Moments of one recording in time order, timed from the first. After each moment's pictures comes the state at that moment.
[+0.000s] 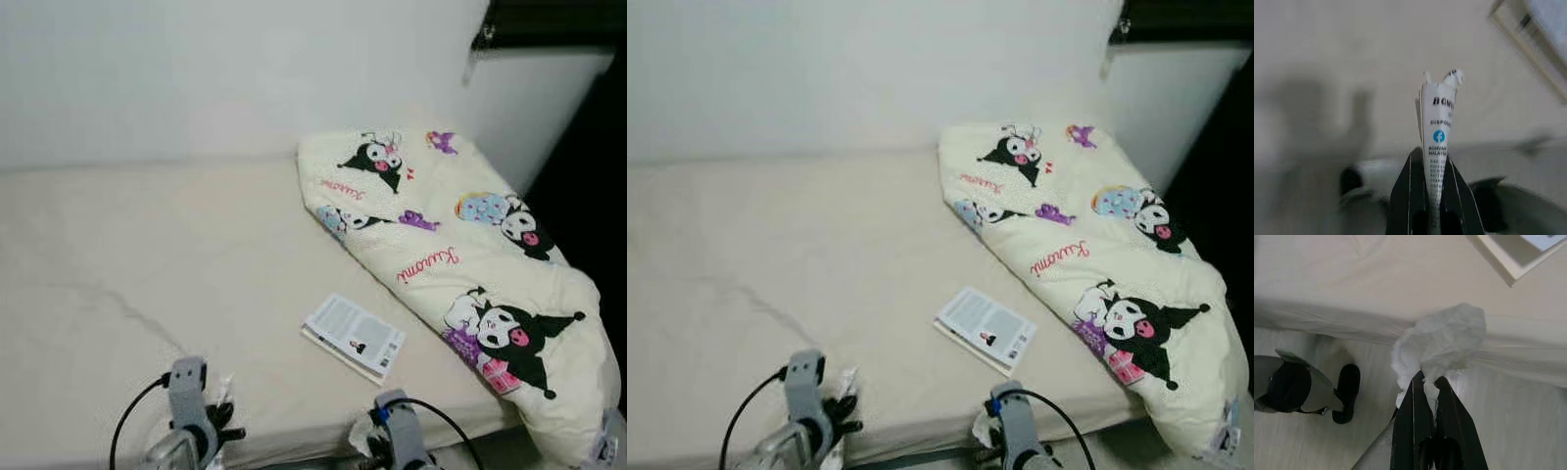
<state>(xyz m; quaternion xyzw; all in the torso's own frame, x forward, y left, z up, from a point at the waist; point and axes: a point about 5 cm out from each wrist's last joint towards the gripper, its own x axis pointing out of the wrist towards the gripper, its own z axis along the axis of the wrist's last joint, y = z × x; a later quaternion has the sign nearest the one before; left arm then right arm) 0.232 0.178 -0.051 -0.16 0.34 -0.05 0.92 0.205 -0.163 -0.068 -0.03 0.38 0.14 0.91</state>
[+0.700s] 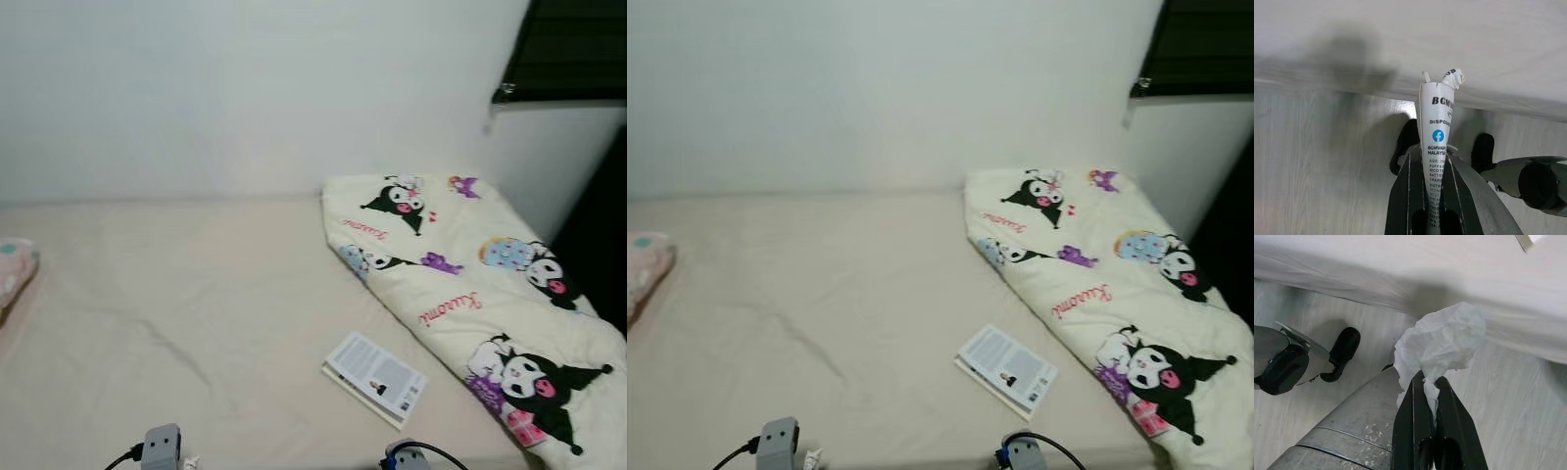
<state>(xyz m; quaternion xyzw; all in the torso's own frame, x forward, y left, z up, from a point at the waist) 0.175 0.191 -0.087 -0.12 0.46 0.03 0.88 0.158 -0.173 -0.095 -0.07 0.48 0.13 0.87</state>
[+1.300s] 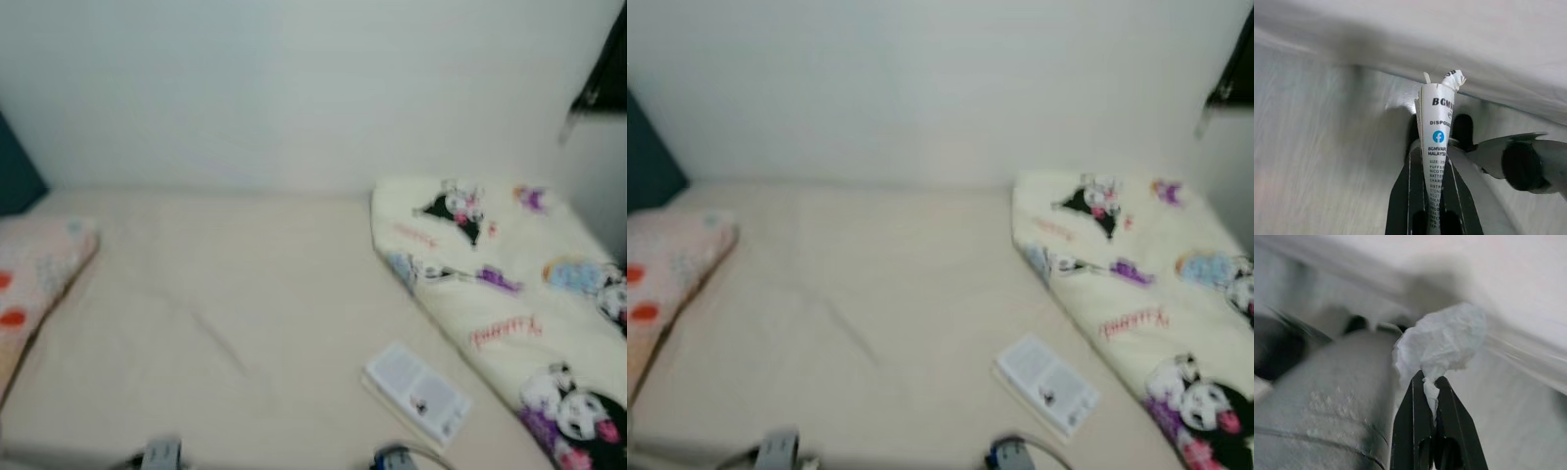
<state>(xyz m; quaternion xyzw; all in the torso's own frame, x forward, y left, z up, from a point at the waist) 0.168 0.184 -0.091 -0.09 0.48 0.02 0.87 0.145 -0.178 -0.100 -0.08 0.50 0.12 0.85</state>
